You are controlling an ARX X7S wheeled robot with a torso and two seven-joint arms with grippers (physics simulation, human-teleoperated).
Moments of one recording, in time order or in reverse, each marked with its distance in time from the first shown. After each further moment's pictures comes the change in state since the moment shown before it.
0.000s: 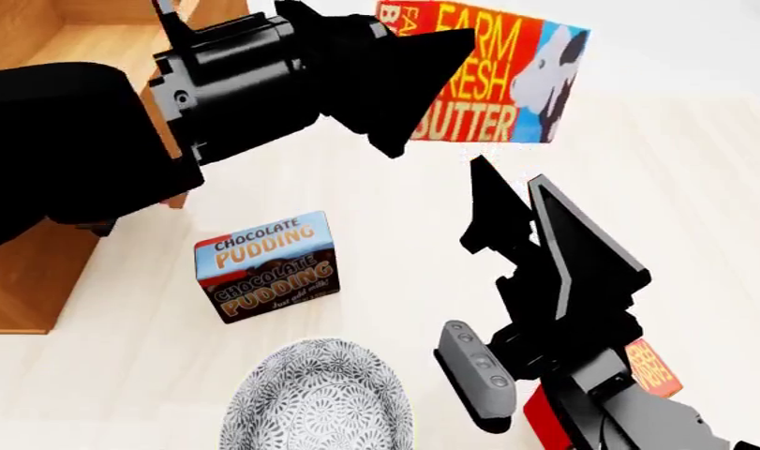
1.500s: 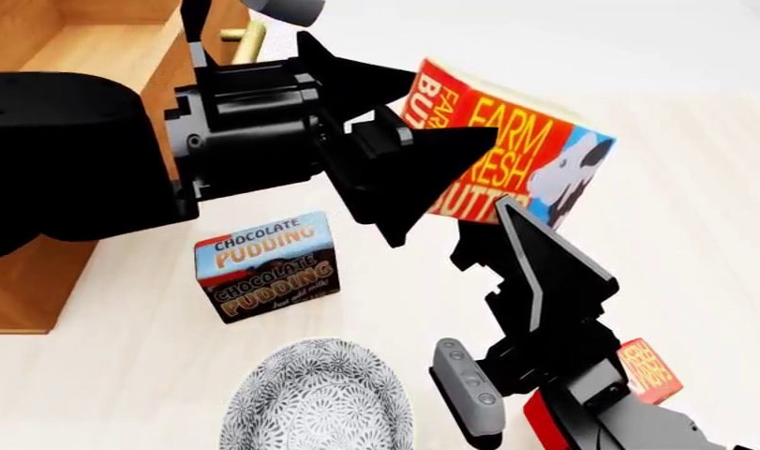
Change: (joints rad) left arm -0.046 -0.024 0.053 0.036 0.034 -0.137 0.119; right arm 0.012 0.002 -0.074 0.004 -0.033 0.011 -0.019
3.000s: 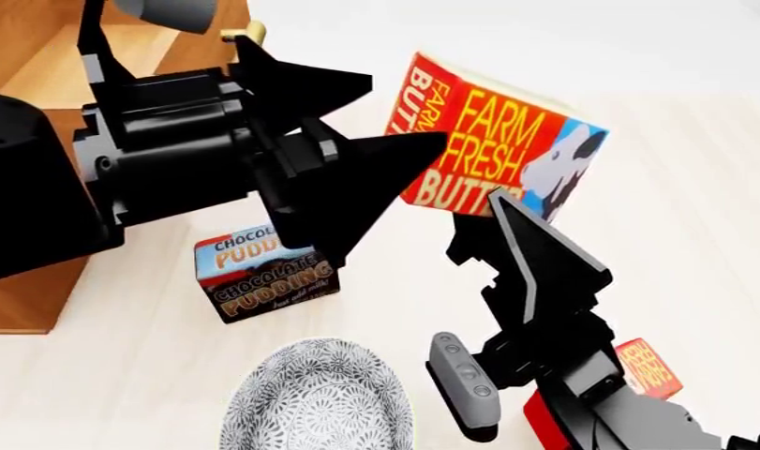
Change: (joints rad) left arm 0.036 -0.145 -0.071 0.120 -0.112 -0.002 -0.060; right arm 0.036 -0.012 -0.027 0.012 0.020 0.000 0.000
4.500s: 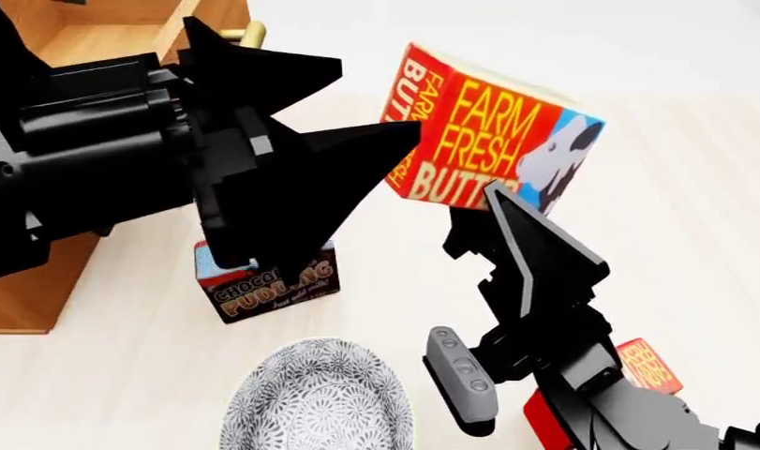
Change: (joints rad) left arm -0.024 -0.096 -0.058 0.080 -0.132 -0.005 -0.065; right arm 0.037 -0.007 -0.027 0.000 0.013 0.007 0.003
